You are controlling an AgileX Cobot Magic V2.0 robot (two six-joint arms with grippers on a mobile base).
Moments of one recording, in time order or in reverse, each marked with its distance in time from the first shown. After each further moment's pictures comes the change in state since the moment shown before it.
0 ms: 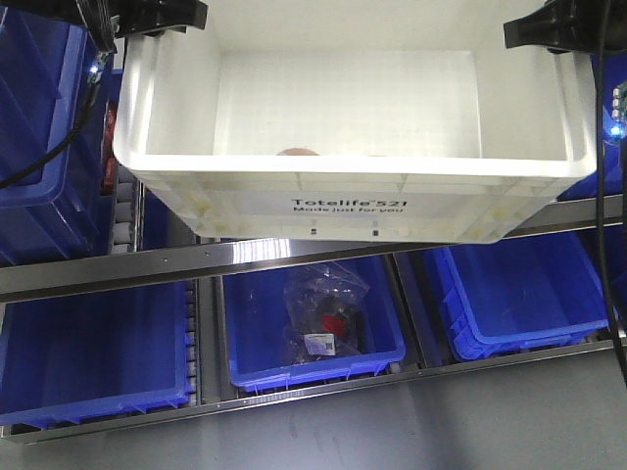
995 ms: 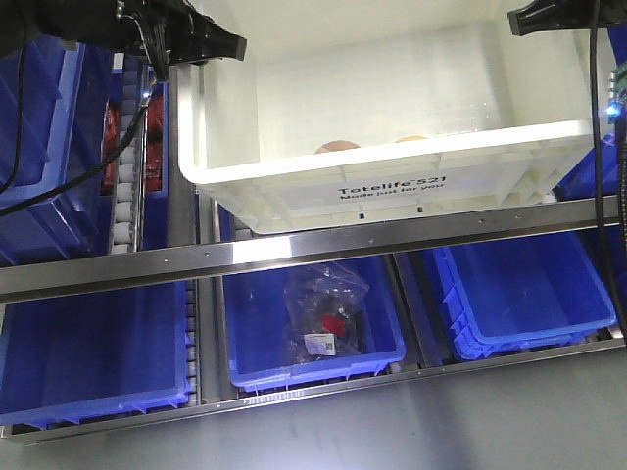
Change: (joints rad) left arm -0.039 0.121 0.002 0.017 -0.106 -0.018; right arm -0.017 0.077 0.000 -0.209 -0.237 -0.010
